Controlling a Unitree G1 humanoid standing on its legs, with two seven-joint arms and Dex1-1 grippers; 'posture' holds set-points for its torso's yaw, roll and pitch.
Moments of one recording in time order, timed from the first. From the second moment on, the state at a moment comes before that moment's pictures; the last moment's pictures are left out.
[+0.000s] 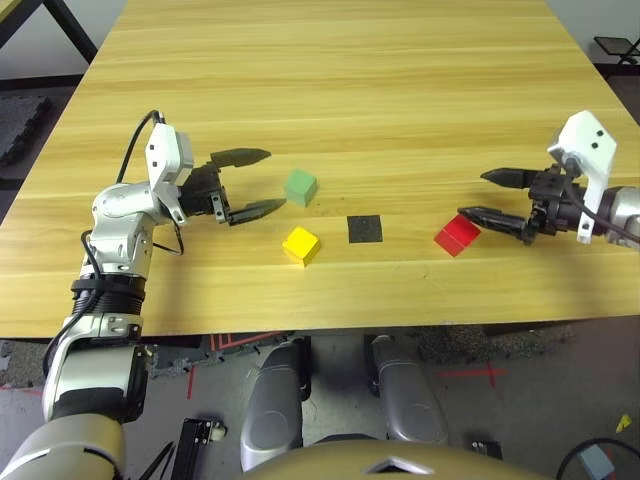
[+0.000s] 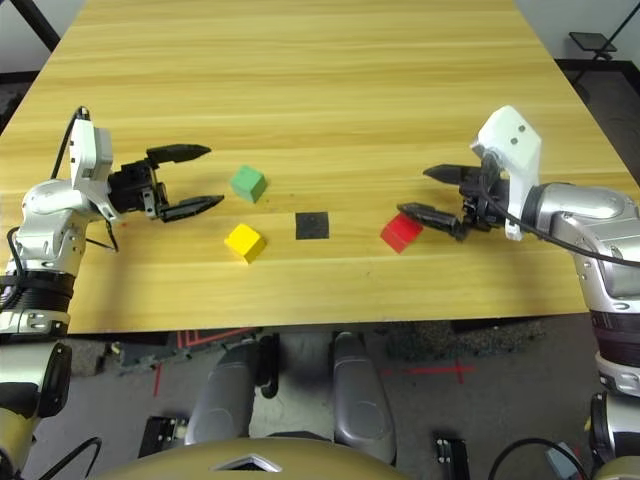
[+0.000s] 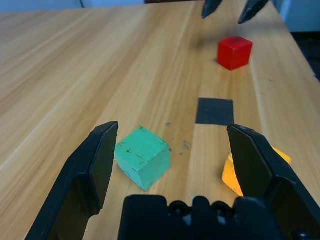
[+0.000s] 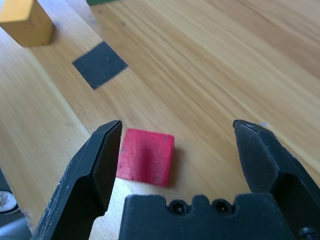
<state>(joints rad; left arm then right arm) -0.64 0.63 0.04 0.48 -0.40 -0.15 -1.48 -0.31 -0.98 -0.14 -0.19 0.51 0.68 1.03</state>
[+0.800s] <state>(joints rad) -0.64 0.61 0.01 0.49 -0.37 -0.22 -1.55 -0.18 -0.87 -0.08 -0.12 0.36 0.46 0.98</state>
